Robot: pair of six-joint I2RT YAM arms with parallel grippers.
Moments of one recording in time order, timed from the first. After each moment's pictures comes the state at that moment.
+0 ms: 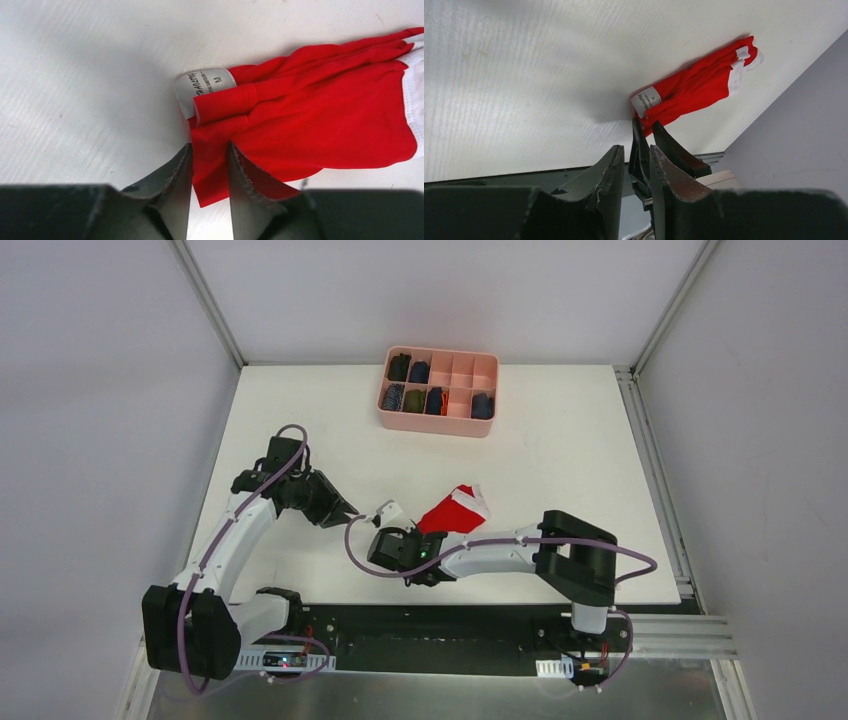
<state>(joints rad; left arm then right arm) -0.13 1.11 0.82 -0.80 0.39 -0.93 1.35 1.86 1.16 -0.46 0.57 0.50</state>
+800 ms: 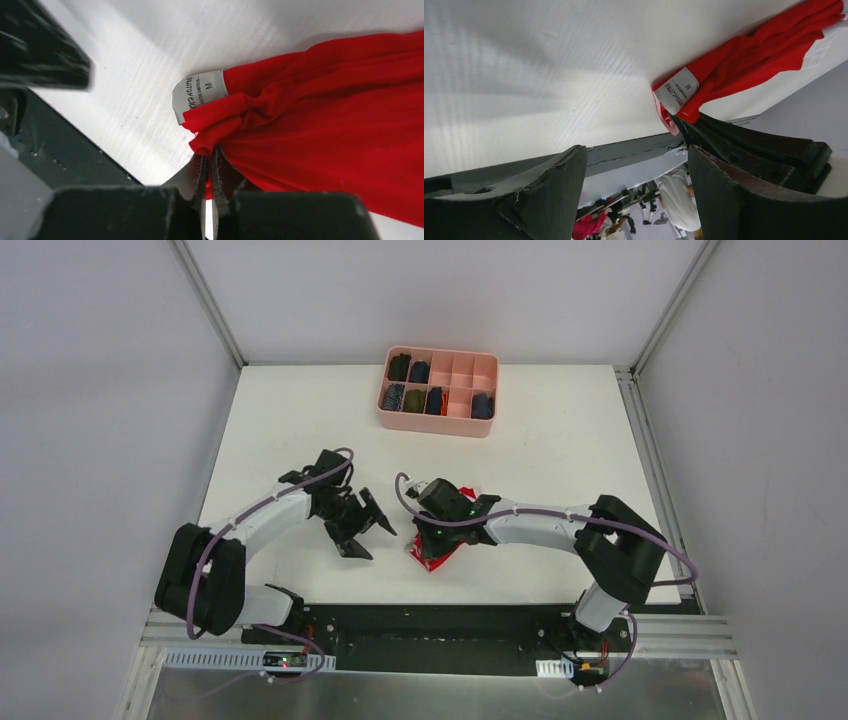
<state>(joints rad) -0.34 1.31 0.73 -0.70 0.48 -1.03 1.04 1.67 0.96 -0.32 -0.11 0.48</state>
